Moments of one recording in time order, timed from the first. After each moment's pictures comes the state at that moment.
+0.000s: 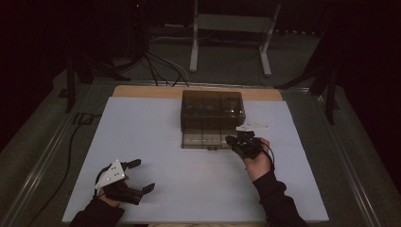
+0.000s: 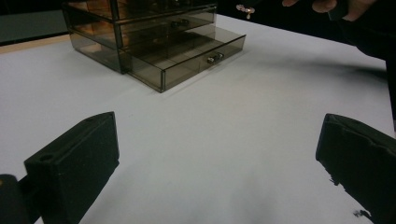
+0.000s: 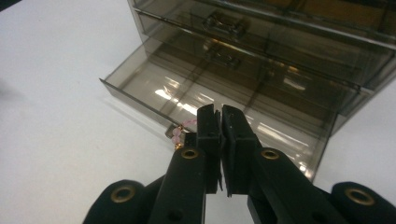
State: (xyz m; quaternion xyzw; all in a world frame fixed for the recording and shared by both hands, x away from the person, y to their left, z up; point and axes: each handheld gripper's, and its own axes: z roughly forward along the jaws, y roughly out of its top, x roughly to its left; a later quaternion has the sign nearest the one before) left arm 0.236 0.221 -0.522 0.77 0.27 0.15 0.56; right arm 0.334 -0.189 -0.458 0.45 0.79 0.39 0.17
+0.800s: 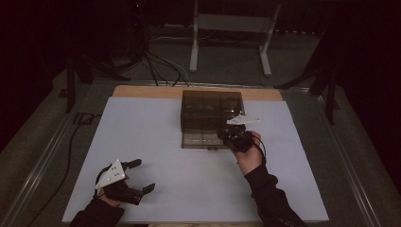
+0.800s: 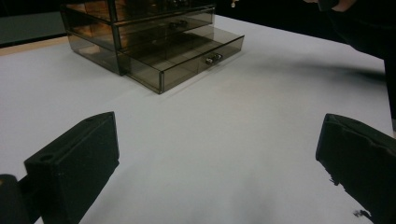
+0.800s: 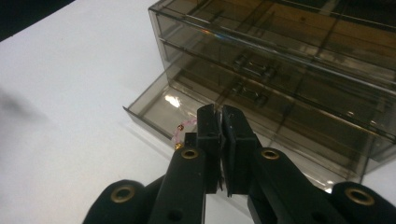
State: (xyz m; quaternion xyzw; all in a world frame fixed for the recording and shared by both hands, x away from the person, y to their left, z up) left arm 0.236 0.221 -0.521 0.77 0.27 0.15 0.56; right arm 0.345 -0.163 -0.443 0.44 0.79 0.40 0.16
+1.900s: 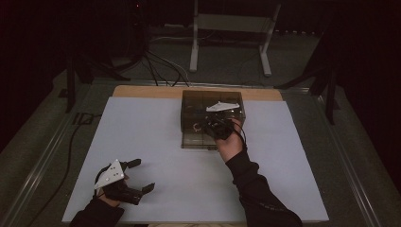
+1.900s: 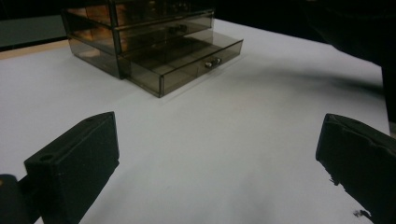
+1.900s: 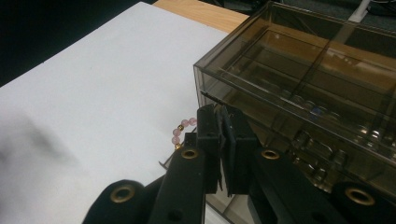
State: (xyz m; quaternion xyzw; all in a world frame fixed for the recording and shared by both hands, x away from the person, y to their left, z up) left arm 0.236 0.222 -0.521 0.77 0.27 0.15 0.56; right arm 0.375 -0.108 -0.424 0.41 0.80 0.42 0.14
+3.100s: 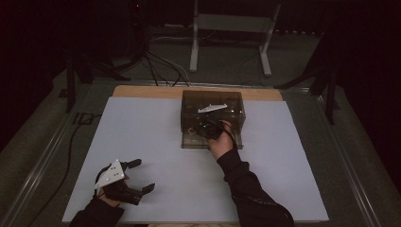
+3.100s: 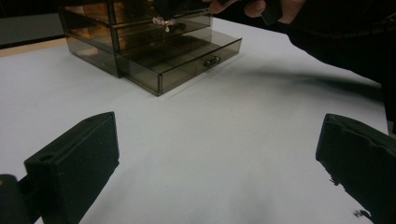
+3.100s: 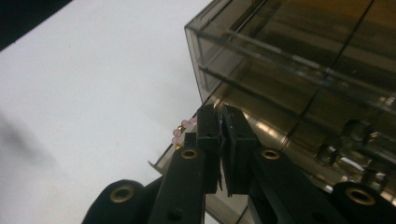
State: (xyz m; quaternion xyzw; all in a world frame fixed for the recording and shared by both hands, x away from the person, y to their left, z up) left arm 0.236 0.222 -0.521 0.77 0.27 0.14 0.56; right arm 0.399 -0.087 -0.462 0.44 0.81 0.38 0.11
